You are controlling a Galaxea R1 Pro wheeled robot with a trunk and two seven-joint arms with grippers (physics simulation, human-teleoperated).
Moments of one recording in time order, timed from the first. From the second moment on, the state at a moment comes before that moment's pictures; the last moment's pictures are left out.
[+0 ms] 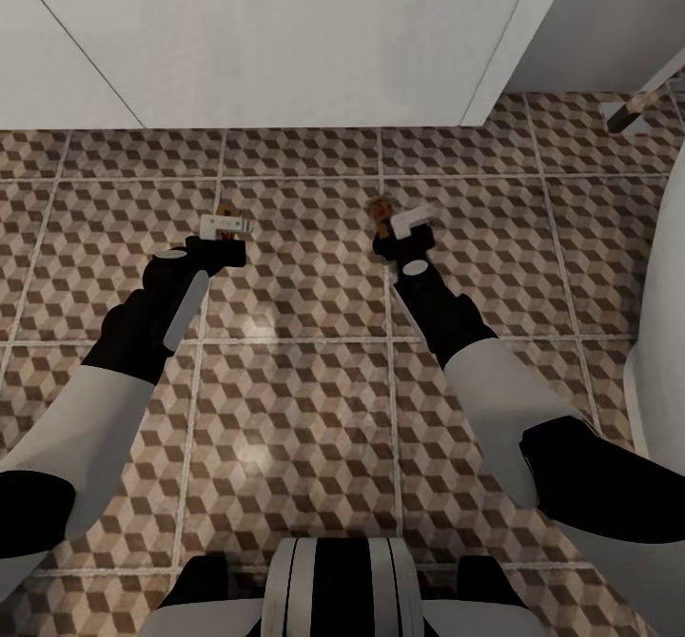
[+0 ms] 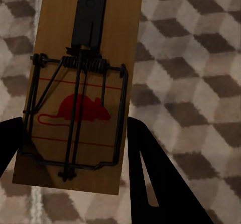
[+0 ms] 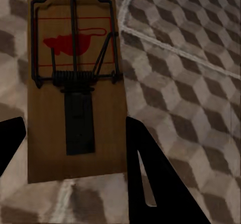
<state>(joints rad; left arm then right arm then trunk) -1.19 0.12 -0.26 -1.10 0.23 0.62 0.14 -1.31 0.17 0.23 -0.66 0.27 0.21 -0.23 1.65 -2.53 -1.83</state>
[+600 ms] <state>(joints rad) -1.18 0.12 -0.26 -1.11 0.24 0.62 0.14 -1.31 0.17 0.23 -0.65 0.27 0.20 -0.20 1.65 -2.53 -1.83</state>
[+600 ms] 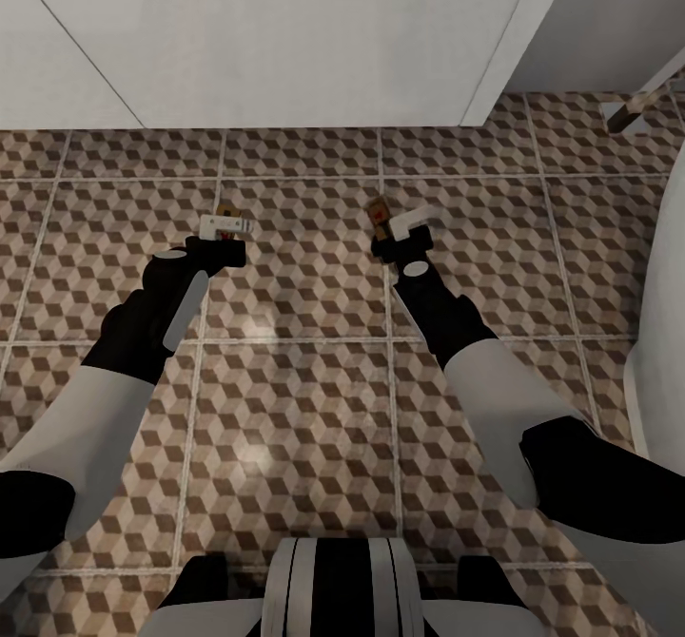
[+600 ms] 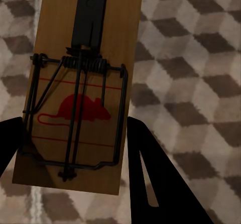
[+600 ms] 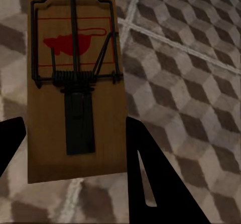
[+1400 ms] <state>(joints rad) -1.18 0.12 -0.26 -1.10 0.24 0.62 0.14 -1.31 0.17 0.23 -0.65 0.27 0.21 -0.14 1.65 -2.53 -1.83</state>
